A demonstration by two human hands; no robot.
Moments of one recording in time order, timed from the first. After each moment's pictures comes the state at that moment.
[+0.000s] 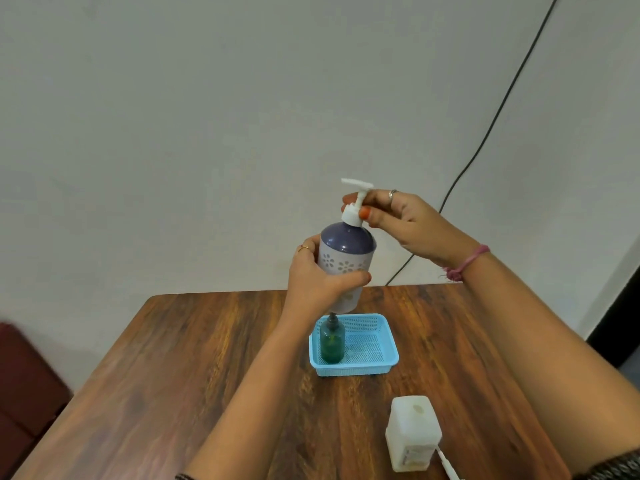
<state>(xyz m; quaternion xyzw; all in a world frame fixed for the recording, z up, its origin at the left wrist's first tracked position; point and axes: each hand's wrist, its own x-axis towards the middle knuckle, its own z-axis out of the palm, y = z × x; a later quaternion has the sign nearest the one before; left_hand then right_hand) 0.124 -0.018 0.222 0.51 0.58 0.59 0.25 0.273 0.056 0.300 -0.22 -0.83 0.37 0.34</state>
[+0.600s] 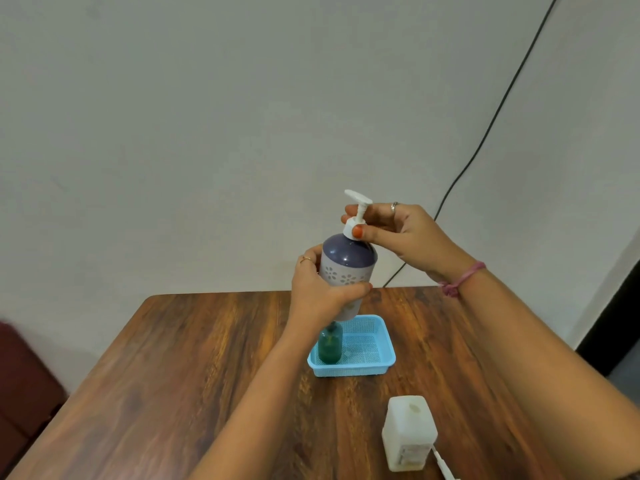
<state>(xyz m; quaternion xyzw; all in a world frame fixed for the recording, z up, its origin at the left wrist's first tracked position) 0.133 -0.026 0.213 0.50 0.58 0.59 0.26 0.276 0.041 0.289 -0.27 -0.79 0.41 0.38</state>
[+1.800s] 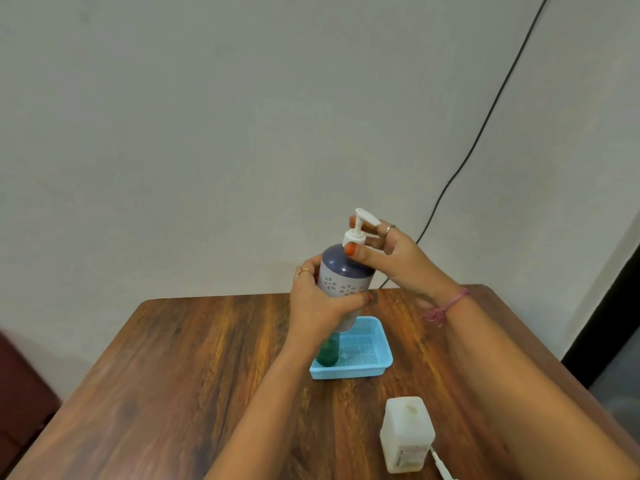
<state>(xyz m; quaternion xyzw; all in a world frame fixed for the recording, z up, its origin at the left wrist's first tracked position) 0.139 -0.031 0.205 0.49 0.58 0.59 0.27 0.269 0.037 0.257 -0.31 -0.70 0.50 0.40</state>
